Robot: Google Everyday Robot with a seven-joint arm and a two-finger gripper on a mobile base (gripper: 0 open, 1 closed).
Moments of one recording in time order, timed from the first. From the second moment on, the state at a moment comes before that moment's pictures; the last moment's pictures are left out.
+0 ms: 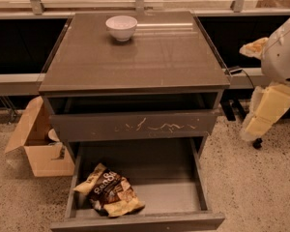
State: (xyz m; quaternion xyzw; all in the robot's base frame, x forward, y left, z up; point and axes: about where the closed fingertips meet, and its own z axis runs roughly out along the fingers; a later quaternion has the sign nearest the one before) arm 0.443 -0.201 0.961 -0.61 0.76 -0.01 0.23
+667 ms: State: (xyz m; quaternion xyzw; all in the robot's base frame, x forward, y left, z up) arm 0.452 -0.187 0.899 -0.60 0.75 0.06 0.28
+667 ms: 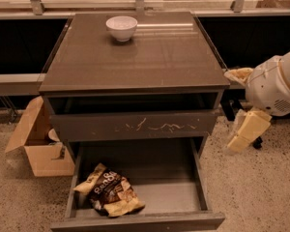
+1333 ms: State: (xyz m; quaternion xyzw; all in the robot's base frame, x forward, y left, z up) arm 0.459 -0.182 0.859 -0.60 0.74 0.10 0.28
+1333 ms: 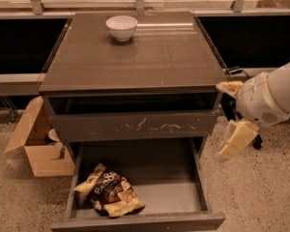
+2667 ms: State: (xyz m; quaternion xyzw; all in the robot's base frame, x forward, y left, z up) arm 0.478 -0.113 0.685 -0.58 0.72 0.22 0.31
